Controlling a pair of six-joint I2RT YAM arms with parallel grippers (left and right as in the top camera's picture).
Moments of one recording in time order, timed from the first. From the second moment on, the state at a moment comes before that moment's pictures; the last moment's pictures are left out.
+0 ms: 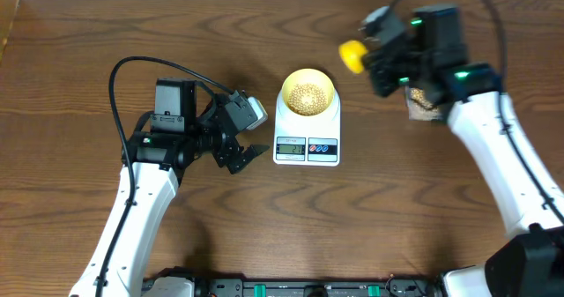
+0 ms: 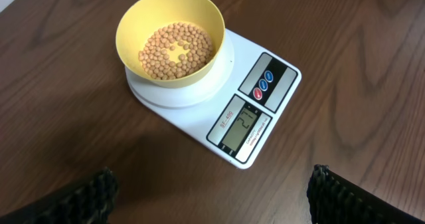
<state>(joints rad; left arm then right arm) -0.12 1.29 0.97 -0.66 0.62 0.78 0.18 1.61 1.40 -0.61 -0.39 -0.24</state>
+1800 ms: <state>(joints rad) -0.12 1.29 0.97 -0.66 0.62 0.78 -0.13 1.75 1.40 -0.84 -0.03 -0.19</state>
